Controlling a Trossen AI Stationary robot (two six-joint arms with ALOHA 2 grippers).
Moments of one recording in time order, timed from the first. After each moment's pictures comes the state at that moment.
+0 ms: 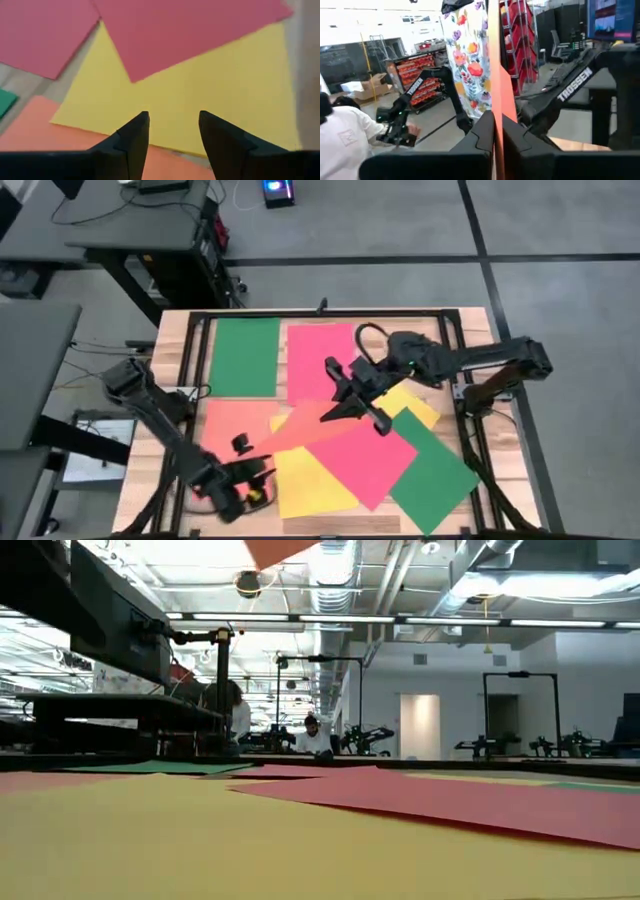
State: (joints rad) left arm -0.83 1.62 1.02 -0.56 -0.76 -1.02; right arm 0.11 1.48 1.44 0.16 -0.48 0.21
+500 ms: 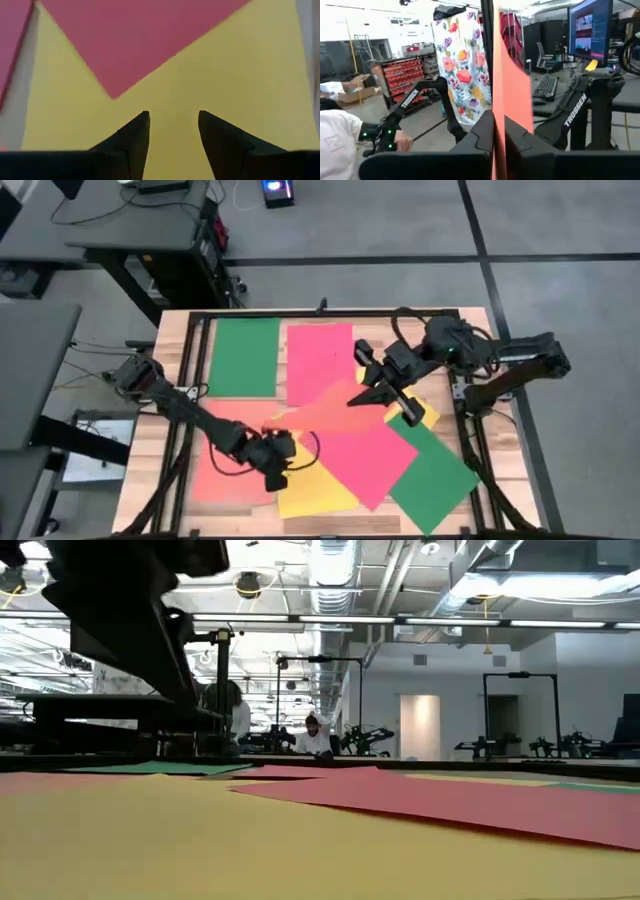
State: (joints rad) left arm -0.52 1.64 1.02 -0.41 -0.31 -0.59; right arm 0.12 1.33 1.44 0.02 -0.42 0.16
